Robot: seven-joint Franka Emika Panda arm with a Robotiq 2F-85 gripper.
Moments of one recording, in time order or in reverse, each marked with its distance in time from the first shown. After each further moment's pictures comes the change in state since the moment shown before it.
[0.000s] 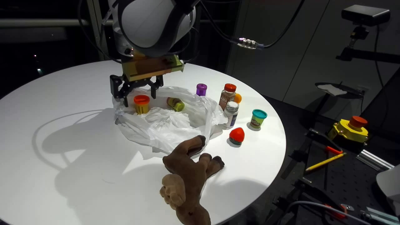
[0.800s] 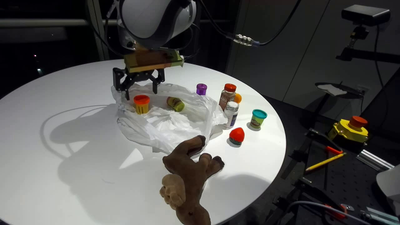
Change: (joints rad) arm -0.033 0.013 0.000 0.046 0.033 -0.026 0.000
